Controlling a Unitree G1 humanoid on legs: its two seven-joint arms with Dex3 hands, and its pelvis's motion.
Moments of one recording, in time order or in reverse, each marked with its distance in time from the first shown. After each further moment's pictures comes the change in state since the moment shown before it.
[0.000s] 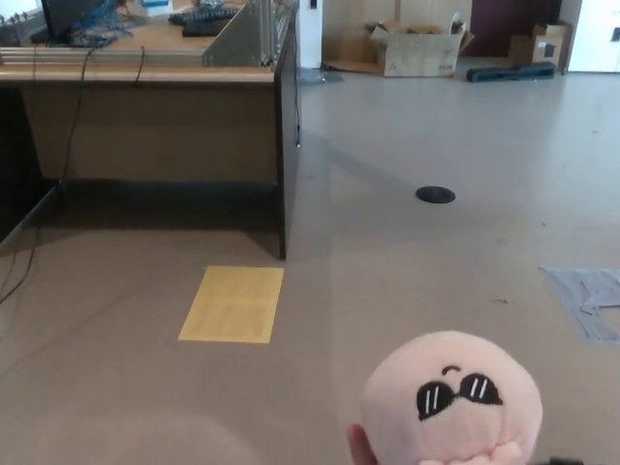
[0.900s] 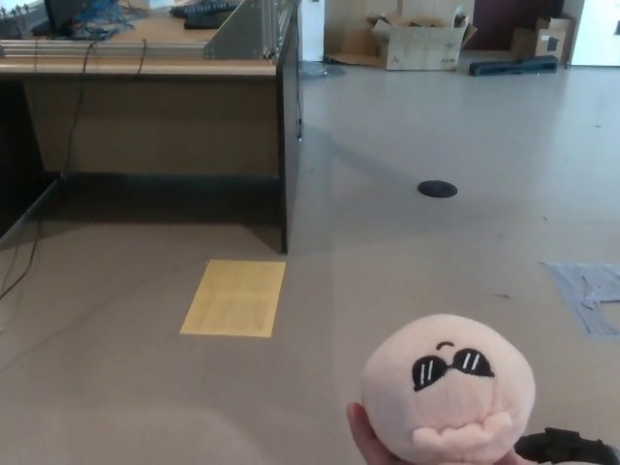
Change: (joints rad) left_arm -0.590 0.338 0.038 -0.406 -0.230 0.189 -0.209; right_arm -0.043 -0.002 0.014 0.095 -0.003 -0.123 -0.033
